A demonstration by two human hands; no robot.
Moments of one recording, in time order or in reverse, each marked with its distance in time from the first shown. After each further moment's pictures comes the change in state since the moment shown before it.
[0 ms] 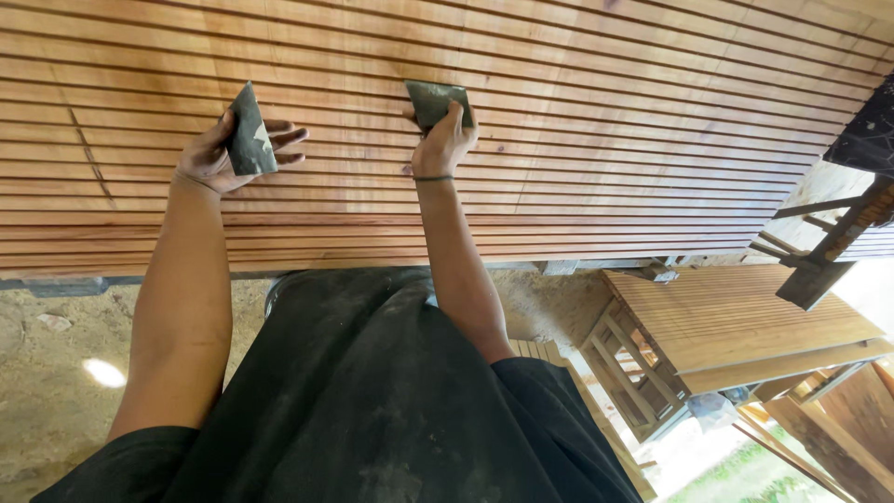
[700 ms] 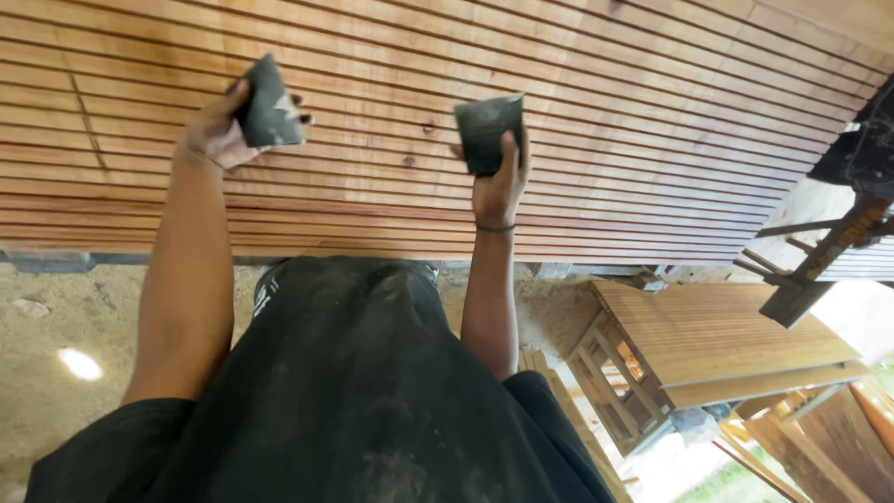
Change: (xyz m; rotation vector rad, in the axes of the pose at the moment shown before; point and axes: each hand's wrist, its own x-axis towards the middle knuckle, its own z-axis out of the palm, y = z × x) left_hand 0.007 -0.001 0.027 -0.027 0.215 -0.015; right_hand -0.043 -0.122 -0.068 -0.004 -0.476 0.057
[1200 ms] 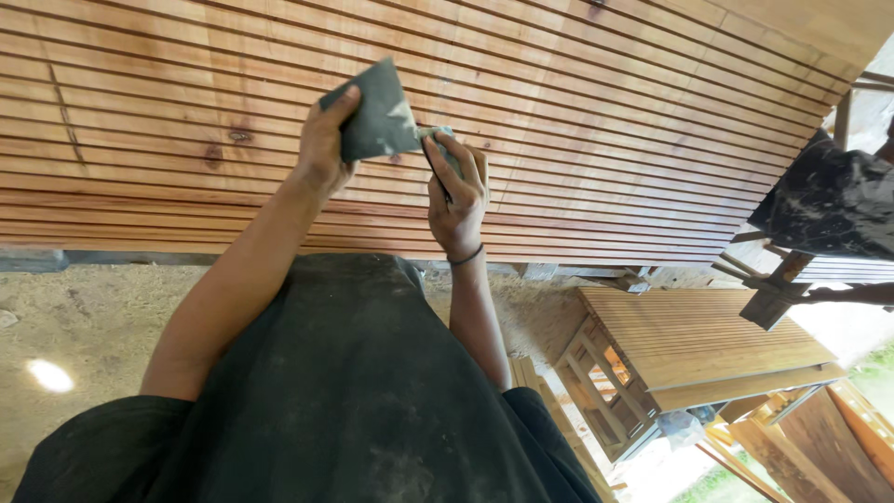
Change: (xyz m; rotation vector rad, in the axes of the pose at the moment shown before) left_hand 0.075 -0.080 0.157 -0.104 0.436 0.272; right_hand -0.061 -0.048 0.072 -1.366 -0.345 -0.624
